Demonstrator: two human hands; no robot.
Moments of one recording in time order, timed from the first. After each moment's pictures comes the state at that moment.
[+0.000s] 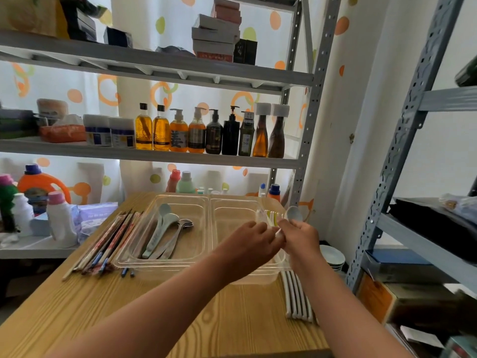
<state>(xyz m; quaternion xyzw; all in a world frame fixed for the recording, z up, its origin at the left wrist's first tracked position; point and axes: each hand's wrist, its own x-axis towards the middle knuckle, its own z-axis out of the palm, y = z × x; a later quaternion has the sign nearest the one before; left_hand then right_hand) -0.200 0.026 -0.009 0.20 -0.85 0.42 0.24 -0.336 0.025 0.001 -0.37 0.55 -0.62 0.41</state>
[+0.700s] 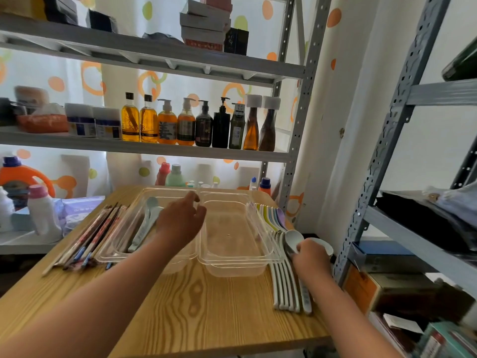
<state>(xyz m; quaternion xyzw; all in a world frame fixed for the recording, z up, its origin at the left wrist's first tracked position) -0.134 -0.022 -0.016 0.61 -0.69 0.03 0.39 -0.402 0.020 -0.059 -0.56 0.79 -0.24 0.03</state>
